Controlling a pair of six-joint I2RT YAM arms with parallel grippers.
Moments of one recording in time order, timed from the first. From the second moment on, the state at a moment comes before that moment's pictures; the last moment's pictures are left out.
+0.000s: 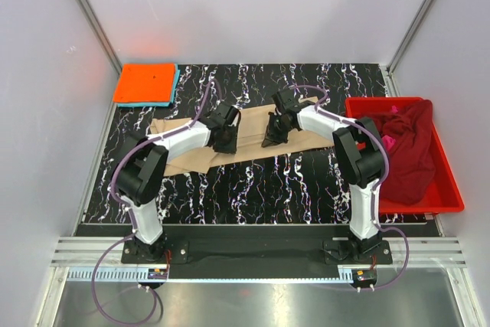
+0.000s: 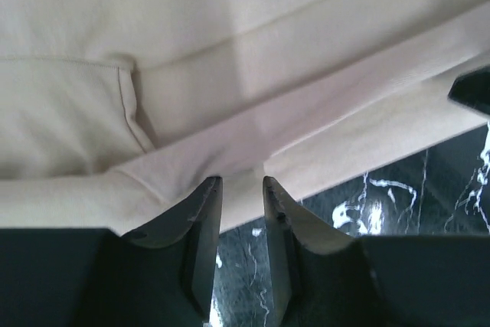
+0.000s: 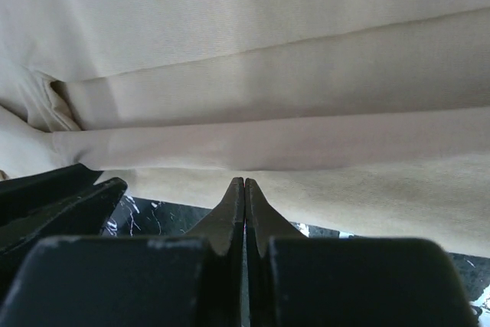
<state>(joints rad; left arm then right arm) -0.57 1.82 1.20 -0.46 -0.04 -0.43 0.49 2.04 1.45 -0.49 -0.26 0.70</state>
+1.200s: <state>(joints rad) -0.41 1.38 0.94 -0.61 0.00 -0.39 0.28 2.07 1.53 -0.60 -0.26 0.55</state>
